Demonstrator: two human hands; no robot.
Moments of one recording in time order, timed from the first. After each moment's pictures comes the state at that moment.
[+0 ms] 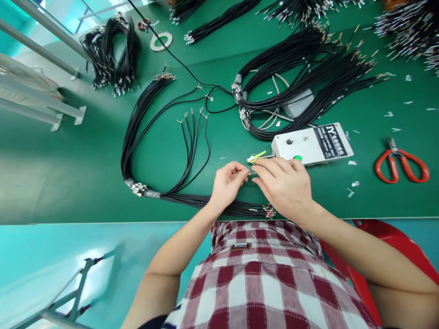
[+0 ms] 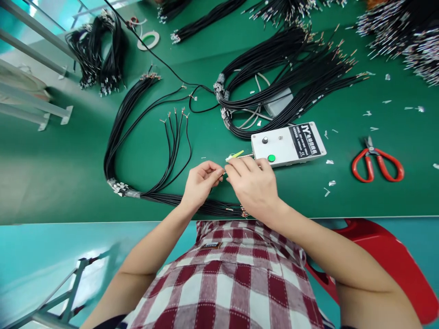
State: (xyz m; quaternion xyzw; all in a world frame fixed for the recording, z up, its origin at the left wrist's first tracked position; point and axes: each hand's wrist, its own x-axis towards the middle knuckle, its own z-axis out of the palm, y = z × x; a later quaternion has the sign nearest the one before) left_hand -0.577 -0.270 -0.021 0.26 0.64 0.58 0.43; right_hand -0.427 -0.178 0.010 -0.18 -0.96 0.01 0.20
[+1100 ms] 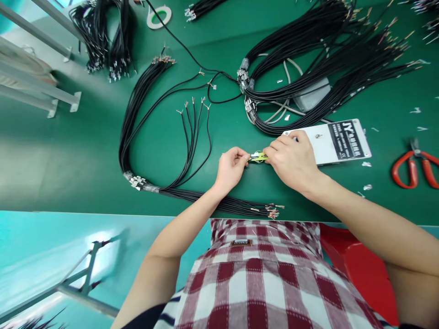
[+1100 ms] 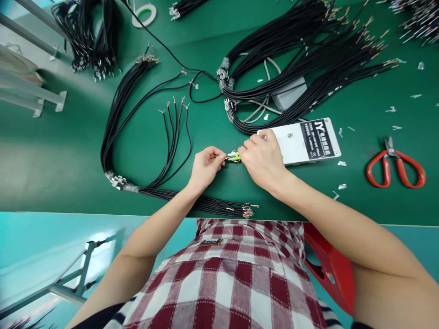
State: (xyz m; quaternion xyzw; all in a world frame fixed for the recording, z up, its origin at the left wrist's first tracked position) left_hand -0.596 -0.238 -0.050 0.27 0.69 0.56 0.37; right_hand -0.453 -0.115 -0.028 -0.14 -0.98 -0.01 0.13
